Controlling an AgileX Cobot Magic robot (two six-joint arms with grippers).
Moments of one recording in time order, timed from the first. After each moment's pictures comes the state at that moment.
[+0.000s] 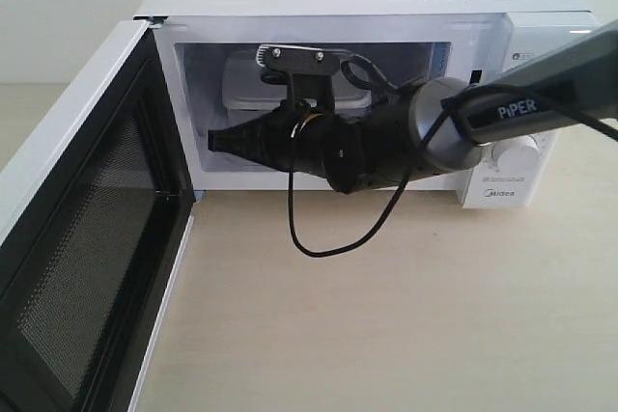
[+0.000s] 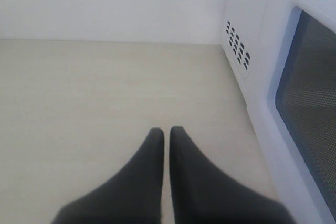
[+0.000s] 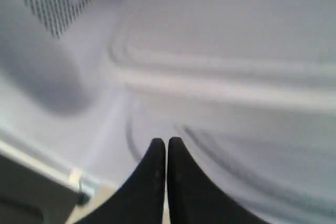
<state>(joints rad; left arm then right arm) 0.00 0.00 0.00 0.00 0.31 -0.05 0.70 2.11 -1.26 0.36 -0.27 0.05</state>
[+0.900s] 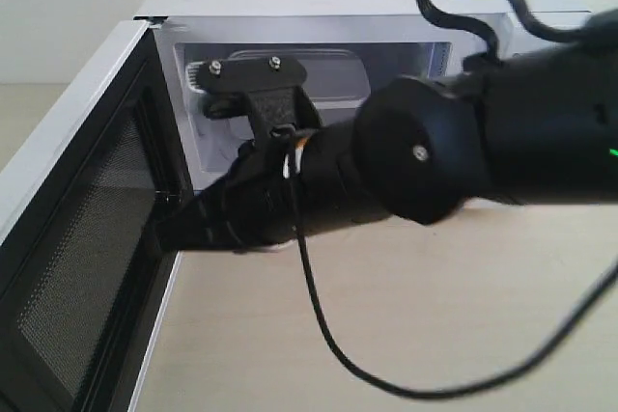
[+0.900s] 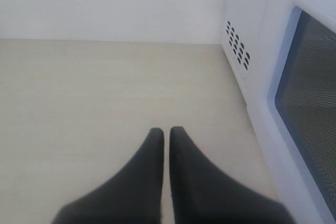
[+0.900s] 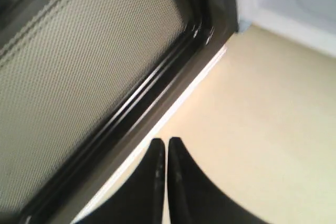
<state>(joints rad) 0.00 0.00 0.00 0.00 0.31 -0.05 0.91 1.63 -0.99 0.36 0.18 -0.01</state>
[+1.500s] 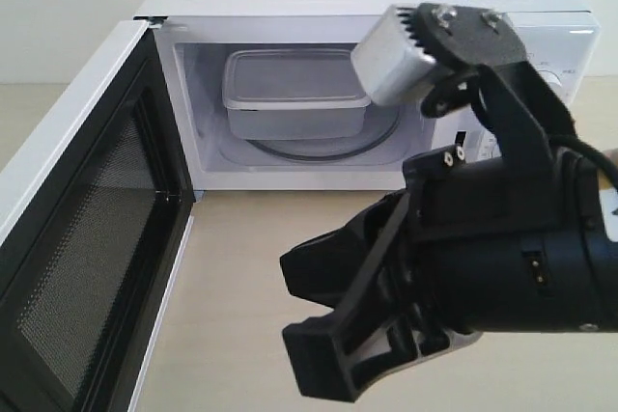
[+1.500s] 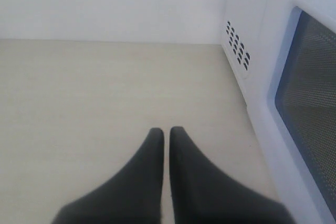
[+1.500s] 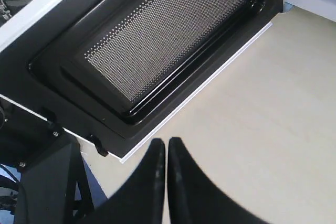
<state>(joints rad) 0.00 0.00 0.00 0.00 0.31 -0.05 1.00 1.03 -0.73 0.37 0.38 0.00</state>
